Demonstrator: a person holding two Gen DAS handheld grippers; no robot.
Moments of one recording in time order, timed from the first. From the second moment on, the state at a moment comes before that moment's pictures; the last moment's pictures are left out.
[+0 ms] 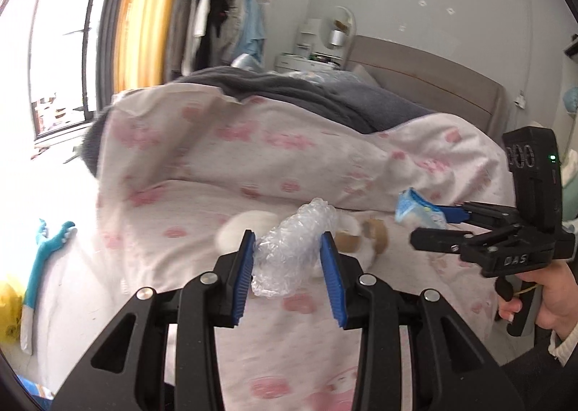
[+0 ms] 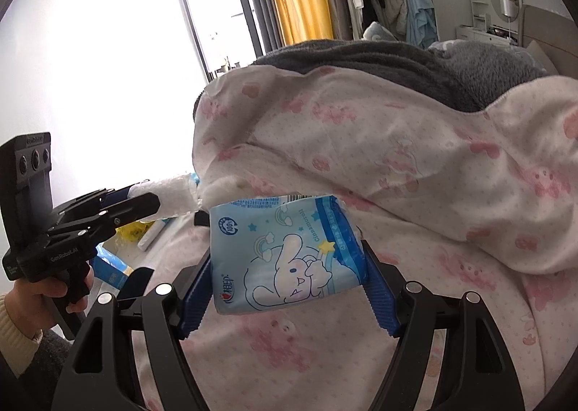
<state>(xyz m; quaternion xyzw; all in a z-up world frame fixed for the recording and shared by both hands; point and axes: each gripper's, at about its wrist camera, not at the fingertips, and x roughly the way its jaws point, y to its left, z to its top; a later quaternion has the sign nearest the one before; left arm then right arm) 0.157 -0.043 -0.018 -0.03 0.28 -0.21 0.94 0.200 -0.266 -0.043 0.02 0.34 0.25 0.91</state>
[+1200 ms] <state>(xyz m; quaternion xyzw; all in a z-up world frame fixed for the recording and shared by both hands) 0.135 0.114 -0.080 -0.02 0.42 -0.08 0.90 0.190 -0.065 -0.046 -0.04 0.34 0.36 0.87</state>
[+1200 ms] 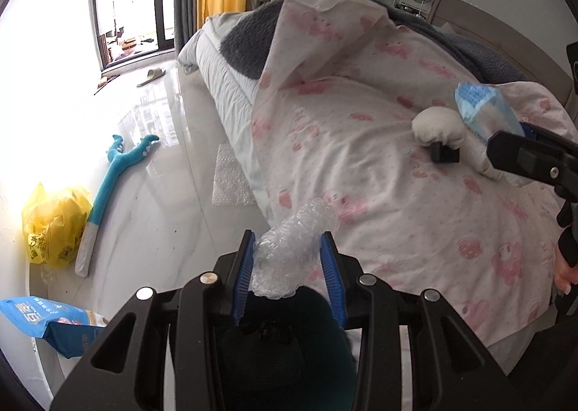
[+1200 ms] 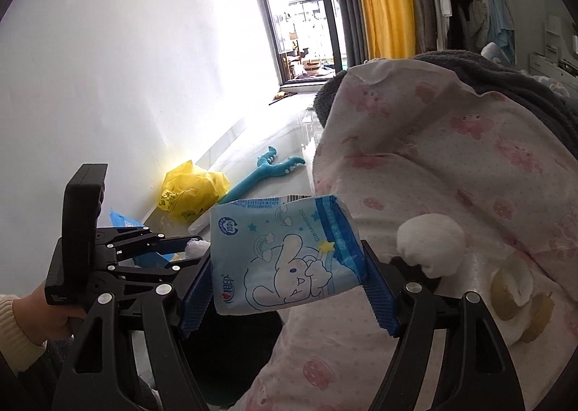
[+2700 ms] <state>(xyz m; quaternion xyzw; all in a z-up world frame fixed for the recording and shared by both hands) 0.088 0.218 -0.132 -0.02 0.53 -0.07 0.85 0.180 0.083 -0.125 -0.09 0.44 0.40 0.80</state>
